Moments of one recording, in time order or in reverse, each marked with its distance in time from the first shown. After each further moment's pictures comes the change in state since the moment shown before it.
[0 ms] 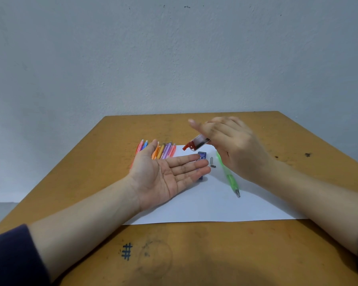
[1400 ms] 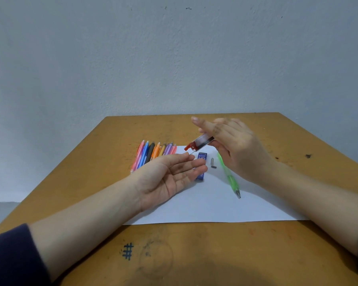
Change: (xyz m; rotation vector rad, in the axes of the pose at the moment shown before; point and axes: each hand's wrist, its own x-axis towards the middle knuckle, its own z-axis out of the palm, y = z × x) left_hand 0.000 -0.002 0.006 0.090 0.095 0.057; right_hand 0.001 -0.001 0.000 0.081 0.030 0.077
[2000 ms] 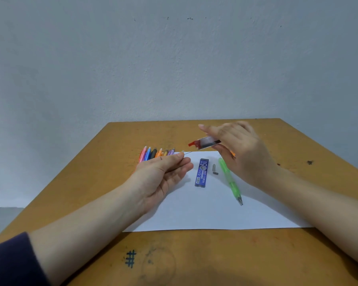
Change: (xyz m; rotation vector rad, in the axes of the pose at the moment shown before) left_hand 0.004 0.006 -0.005 -0.050 0.173 0.187; right_hand -0.003 0.007 -0.002 -0.063 0.032 0.039
